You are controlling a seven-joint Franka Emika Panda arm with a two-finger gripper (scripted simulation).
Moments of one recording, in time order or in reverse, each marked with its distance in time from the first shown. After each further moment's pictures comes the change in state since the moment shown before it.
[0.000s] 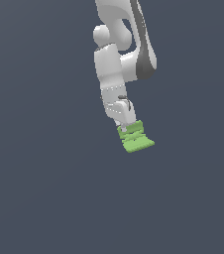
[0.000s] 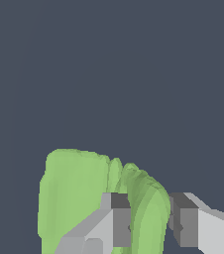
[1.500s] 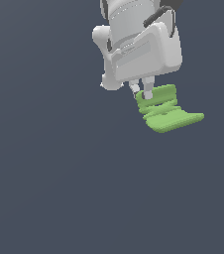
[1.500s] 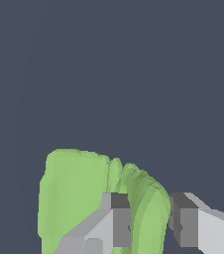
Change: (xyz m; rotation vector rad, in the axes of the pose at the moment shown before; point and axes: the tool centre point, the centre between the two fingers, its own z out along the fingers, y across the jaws) arm -0.001 -0.174 -0.132 0.007 -0.006 0.007
